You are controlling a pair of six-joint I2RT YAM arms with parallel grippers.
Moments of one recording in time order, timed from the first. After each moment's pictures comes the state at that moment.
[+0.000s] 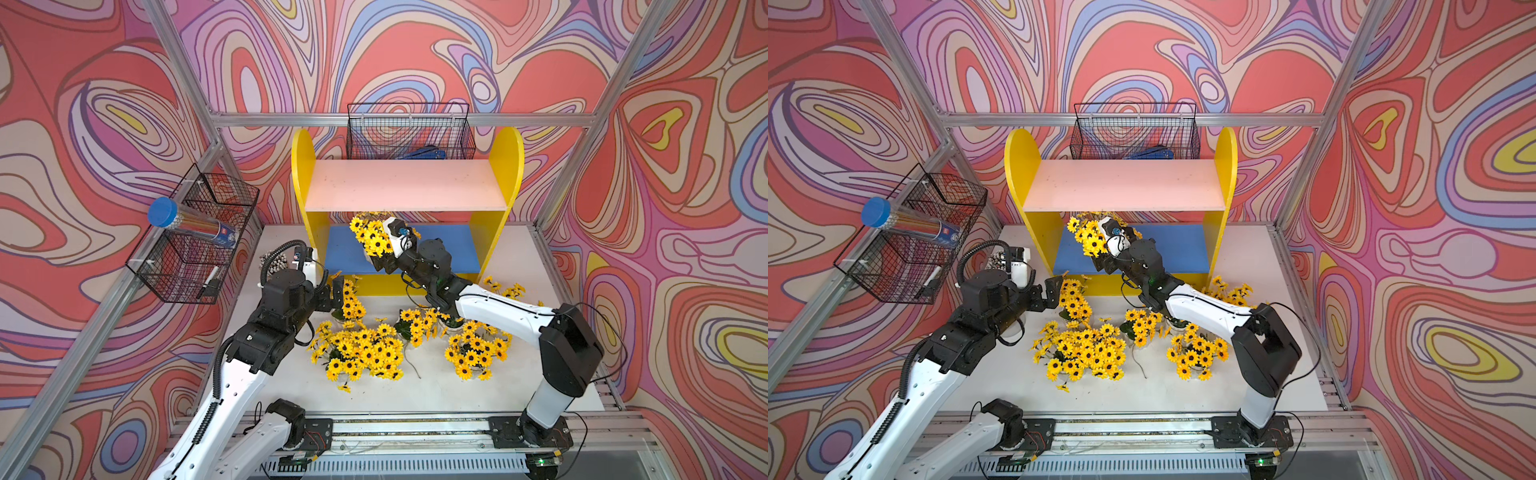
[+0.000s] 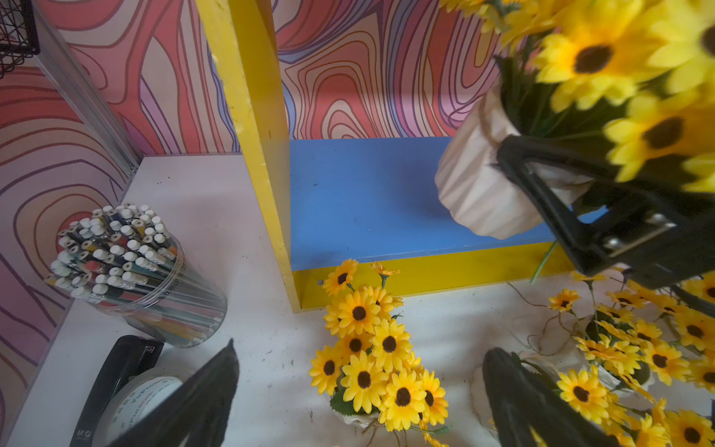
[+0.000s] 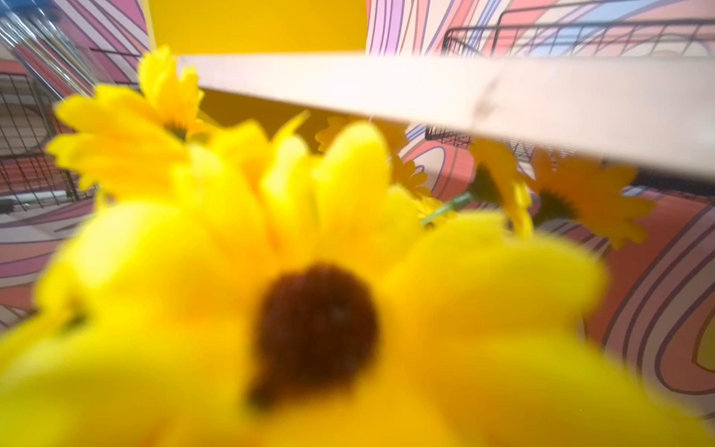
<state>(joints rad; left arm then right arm) -0.37 0.84 0.97 -0.56 -0.14 -0.21 0.76 1.69 1.26 0.49 0.02 -0.12</state>
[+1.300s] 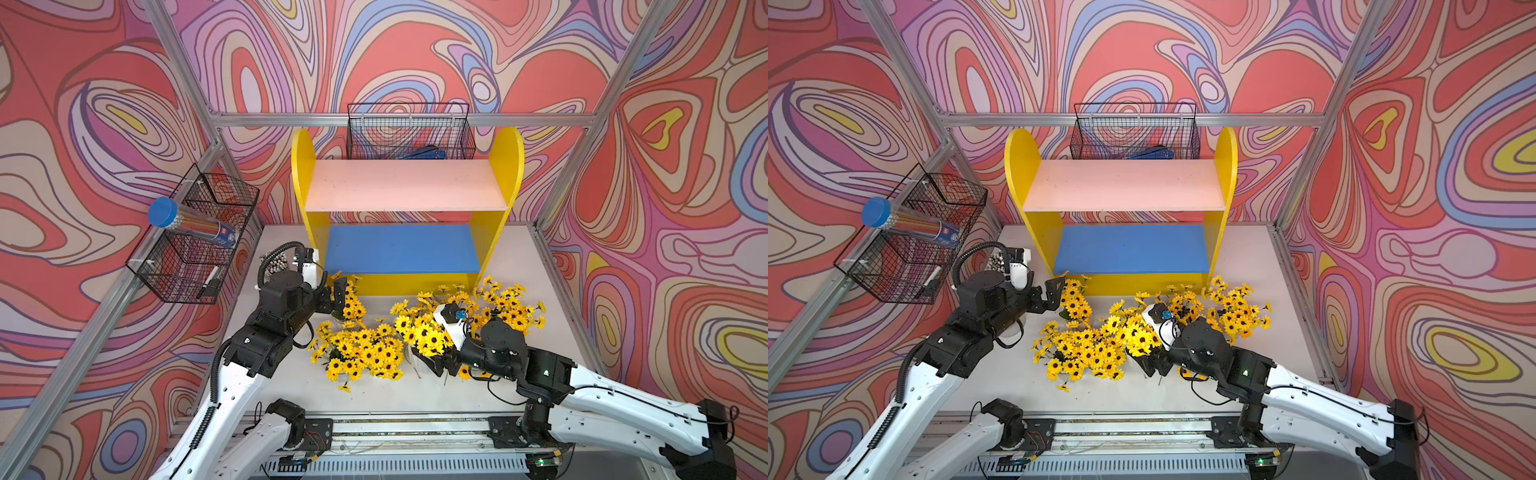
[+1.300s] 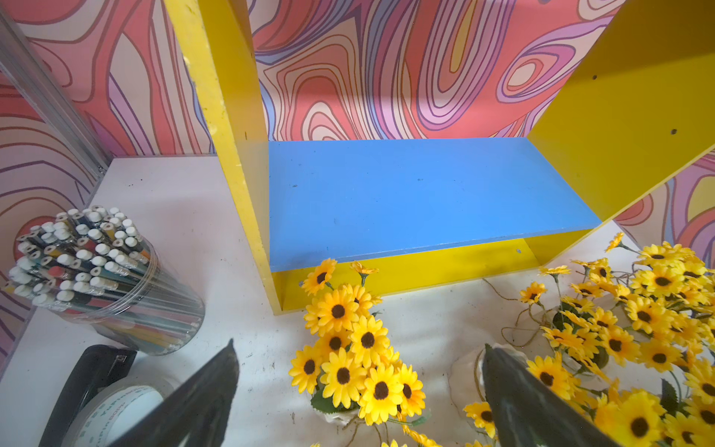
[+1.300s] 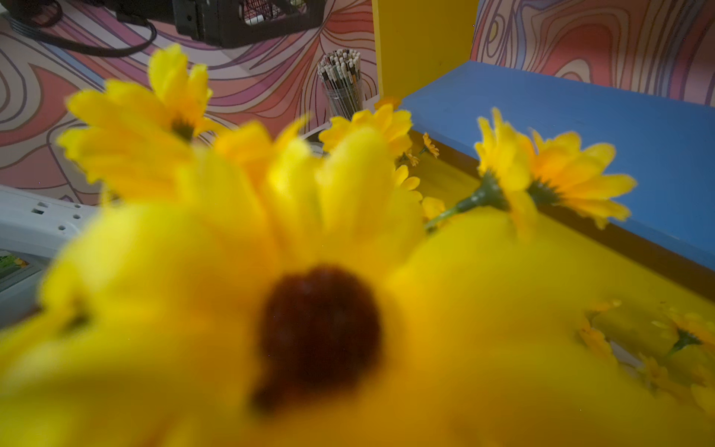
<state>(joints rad) -0.37 0.83 0.97 -0.56 -0.08 -0.22 1.06 0.82 0.64 -0.19 0.02 0.19</state>
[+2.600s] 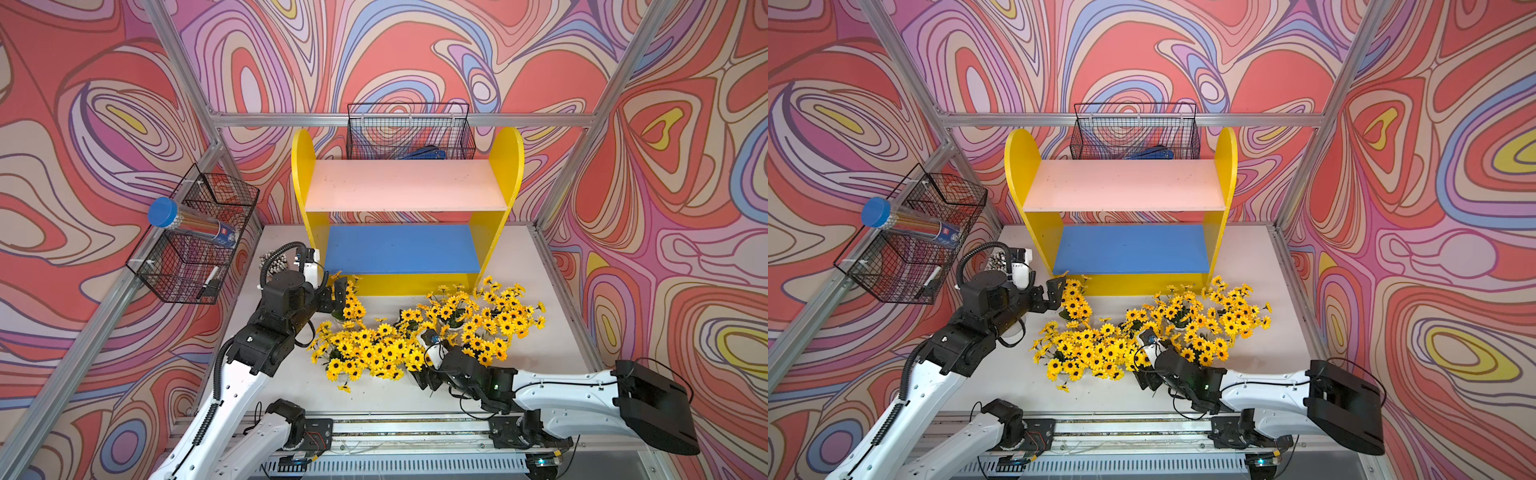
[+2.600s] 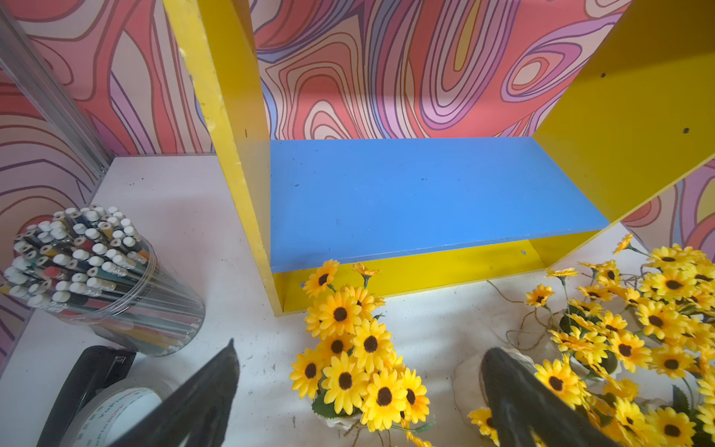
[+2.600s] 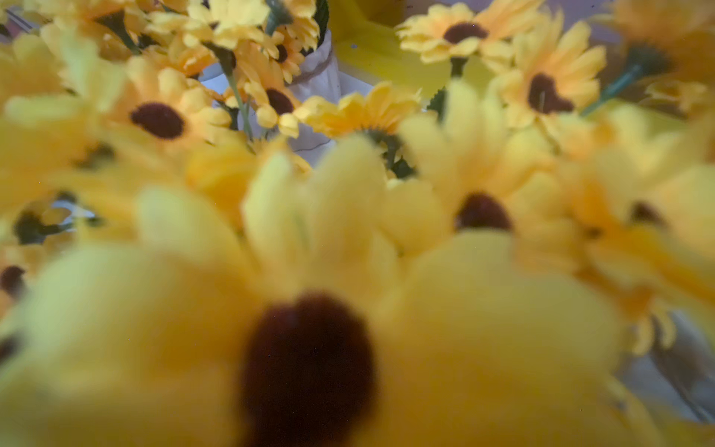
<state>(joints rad) -0.37 0.83 0.94 -0.53 -0.09 -0.22 1.16 1.20 0.35 0.30 0.31 0.28</state>
